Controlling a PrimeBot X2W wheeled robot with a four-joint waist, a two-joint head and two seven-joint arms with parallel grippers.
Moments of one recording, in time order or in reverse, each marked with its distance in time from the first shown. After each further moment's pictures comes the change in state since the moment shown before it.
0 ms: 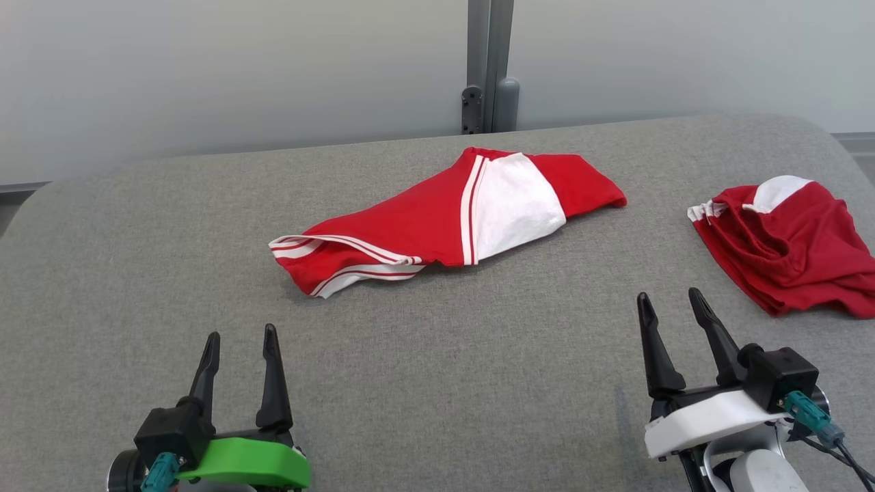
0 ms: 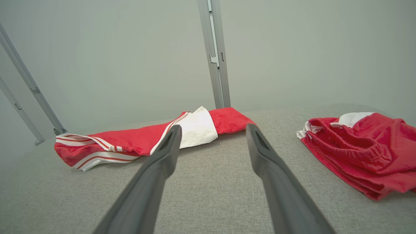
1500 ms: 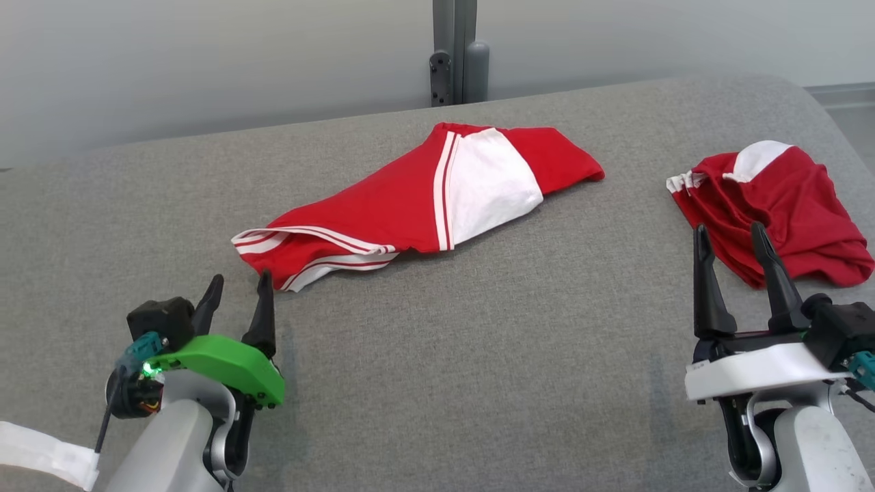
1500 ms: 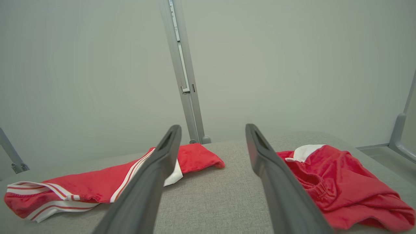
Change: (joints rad) left arm -0.420 0.132 -0.222 0.497 -0.338 -0.102 0.030; right arm -0.072 0.000 -0.108 -0.125 -0.003 0.000 0.031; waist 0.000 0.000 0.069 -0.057
